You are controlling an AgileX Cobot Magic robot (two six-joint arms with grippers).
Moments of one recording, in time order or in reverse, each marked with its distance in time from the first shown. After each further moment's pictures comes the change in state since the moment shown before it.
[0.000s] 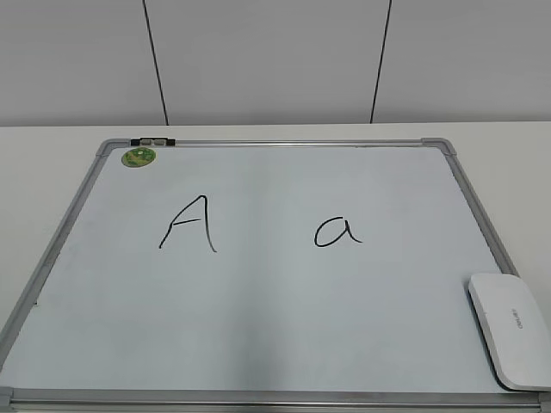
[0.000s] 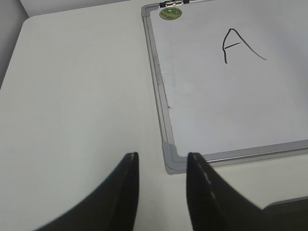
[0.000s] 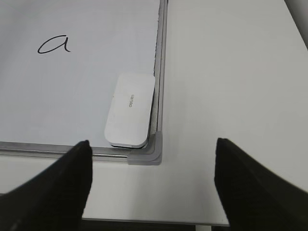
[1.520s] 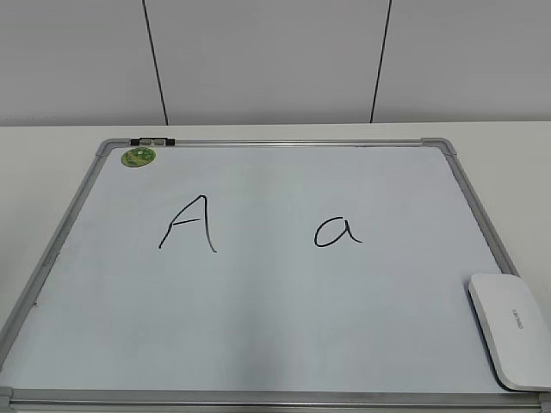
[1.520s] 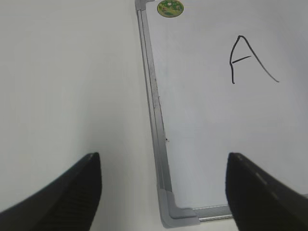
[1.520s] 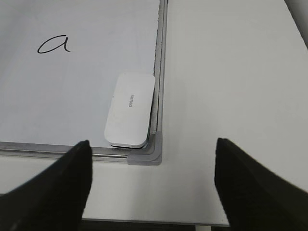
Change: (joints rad) left arm 0.000 0.574 -0.068 -0.046 -0.358 0.000; right arm 0.000 0.000 0.000 0.000 0.000 0.000
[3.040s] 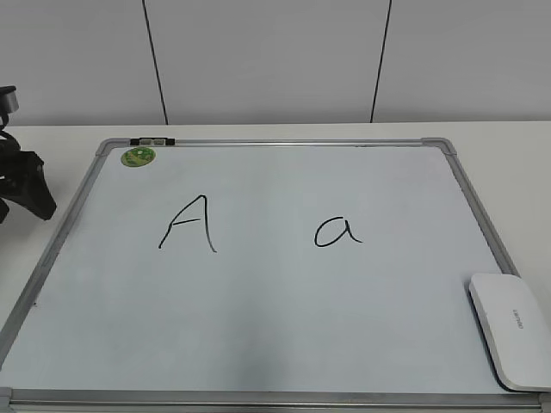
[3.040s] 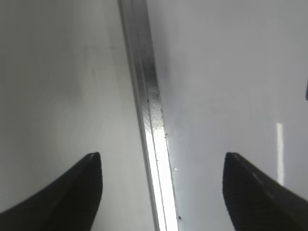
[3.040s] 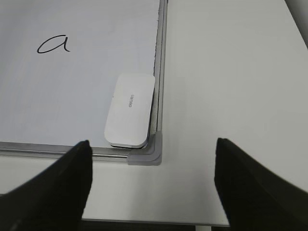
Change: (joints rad) left arm 0.096 1.307 -0.728 -0.194 0.153 0.204; right arm 0.000 0.000 0.000 0.000 0.000 0.000
